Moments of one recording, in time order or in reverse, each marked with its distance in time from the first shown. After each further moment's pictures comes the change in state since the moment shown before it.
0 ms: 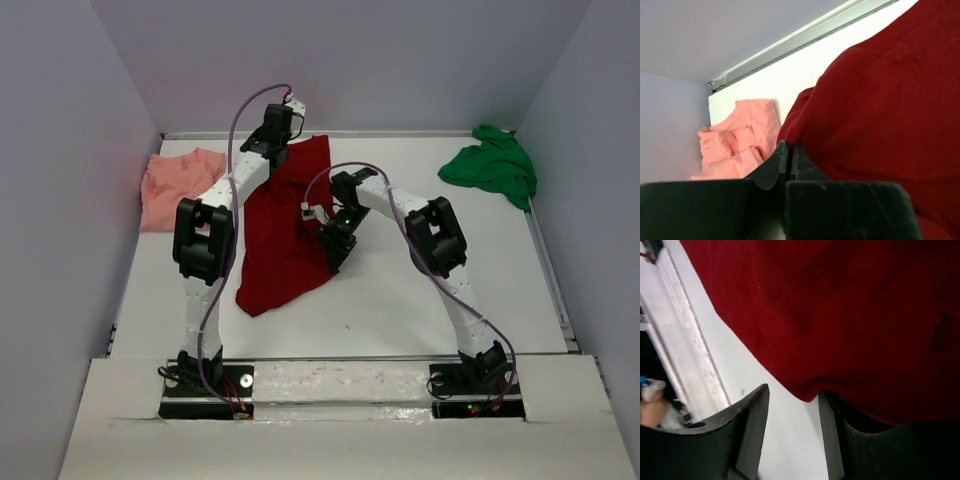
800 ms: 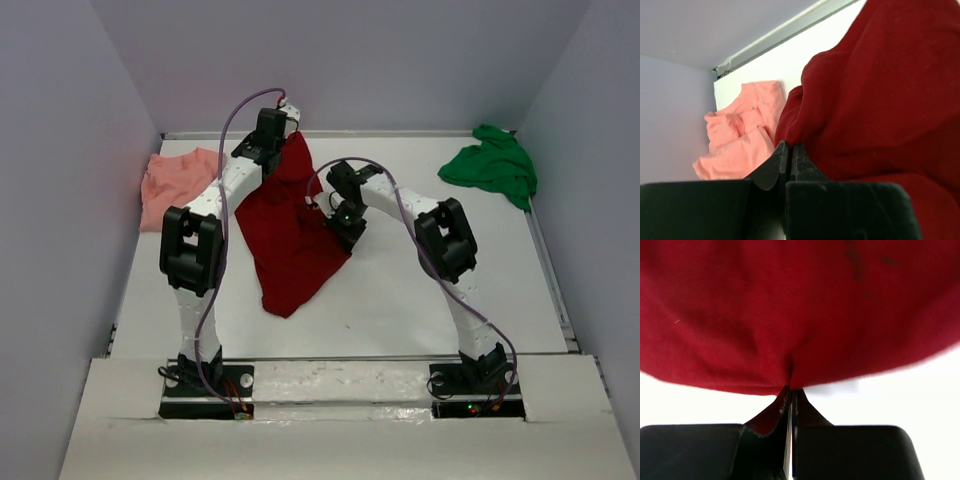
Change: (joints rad) left arm 0.002 -0.117 -0.117 -0.020 -0.001 0.000; right arm 0.019 -0.106 -0.079 0.195 0.483 0.158
